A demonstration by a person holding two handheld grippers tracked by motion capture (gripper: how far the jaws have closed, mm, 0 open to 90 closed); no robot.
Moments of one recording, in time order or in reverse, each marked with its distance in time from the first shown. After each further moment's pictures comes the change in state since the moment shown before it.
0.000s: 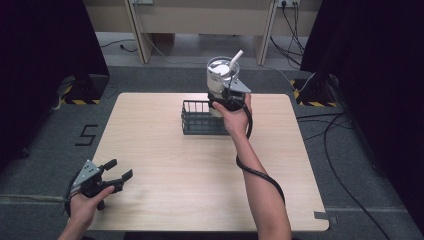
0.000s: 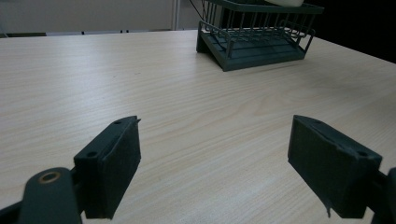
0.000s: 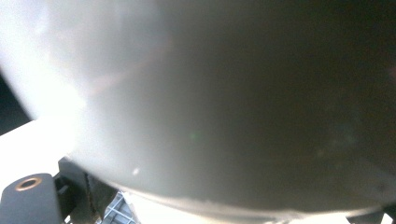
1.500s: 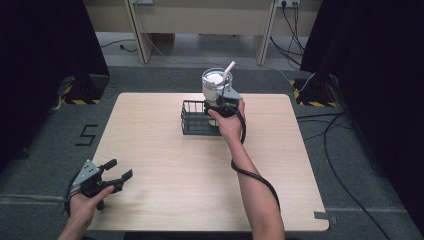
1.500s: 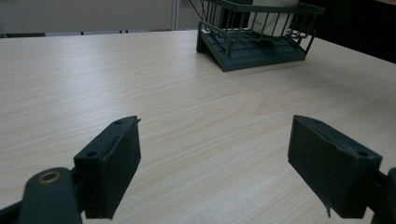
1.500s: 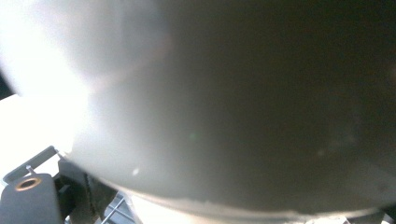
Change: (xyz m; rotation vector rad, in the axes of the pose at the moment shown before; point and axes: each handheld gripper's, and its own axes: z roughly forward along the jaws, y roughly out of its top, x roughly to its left) left arm 0.001 0.000 0.000 -0.002 -0.003 -0.001; right arm 0.009 -0.036 0.026 0.084 0.011 0.001
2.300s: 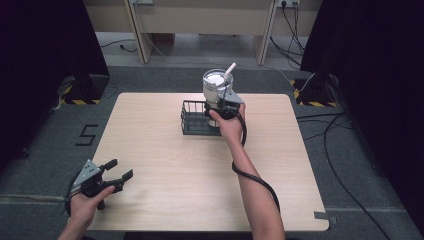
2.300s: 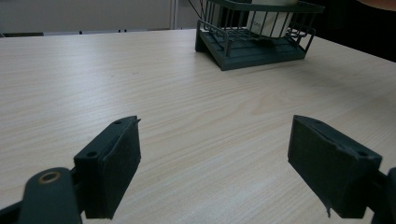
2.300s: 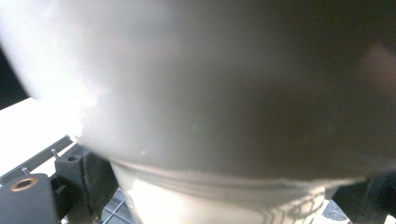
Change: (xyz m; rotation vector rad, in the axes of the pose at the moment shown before) left arm 0.000 0.000 0.001 0.003 -0.005 0.002; right arm -0.001 -0.011 0.000 -0.046 -0.004 0.031
